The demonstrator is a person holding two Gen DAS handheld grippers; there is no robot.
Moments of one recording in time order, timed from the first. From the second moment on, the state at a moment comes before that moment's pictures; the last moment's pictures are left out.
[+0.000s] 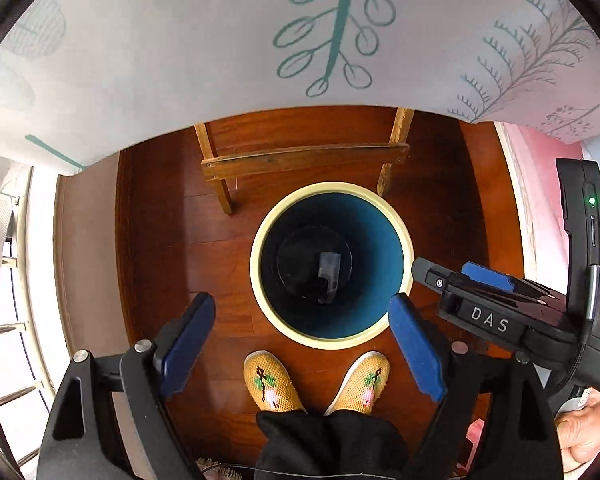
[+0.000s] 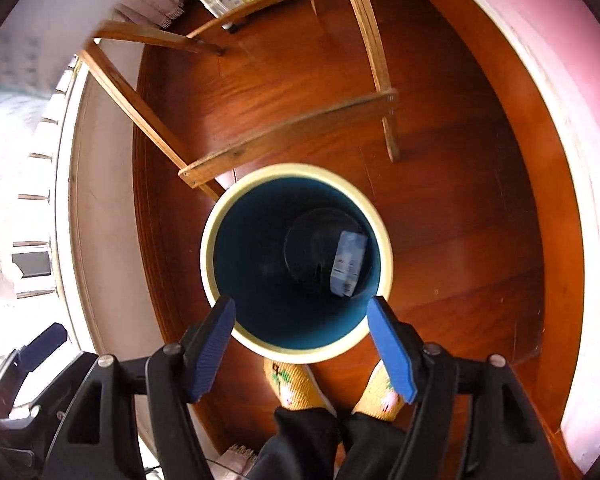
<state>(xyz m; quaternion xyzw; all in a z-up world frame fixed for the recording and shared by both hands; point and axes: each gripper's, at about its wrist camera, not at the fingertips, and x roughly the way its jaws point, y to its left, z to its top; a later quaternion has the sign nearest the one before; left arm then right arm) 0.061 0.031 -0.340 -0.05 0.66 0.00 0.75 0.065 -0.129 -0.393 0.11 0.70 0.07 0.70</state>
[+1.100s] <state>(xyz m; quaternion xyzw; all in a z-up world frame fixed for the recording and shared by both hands) 0.055 0.075 -0.029 -0.02 0.55 -0.02 0.84 0.039 -0.127 -0.085 0.10 0.60 0.09 0.79</state>
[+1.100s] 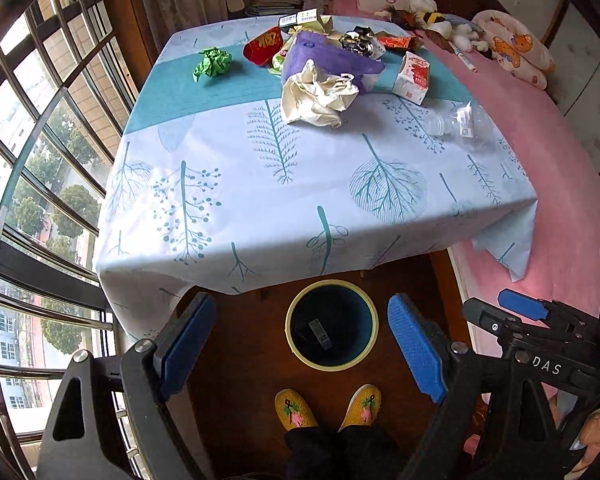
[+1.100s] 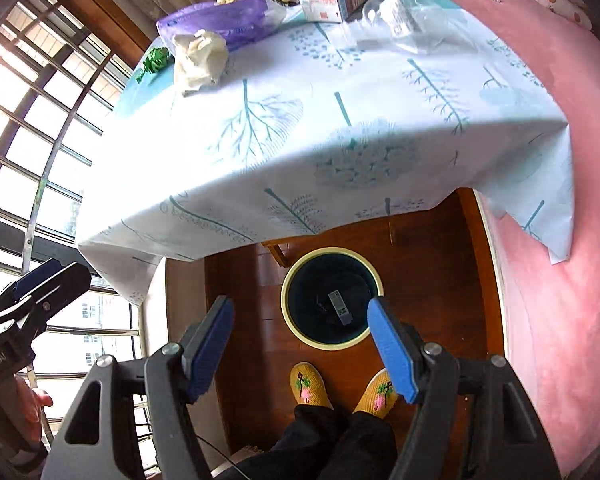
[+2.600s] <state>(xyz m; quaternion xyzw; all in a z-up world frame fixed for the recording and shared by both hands) 0.302 0.072 -0.077 -0.20 0.57 0.11 0.79 0.382 -0.082 -0.038 -0.05 0.59 0.31 0.74</state>
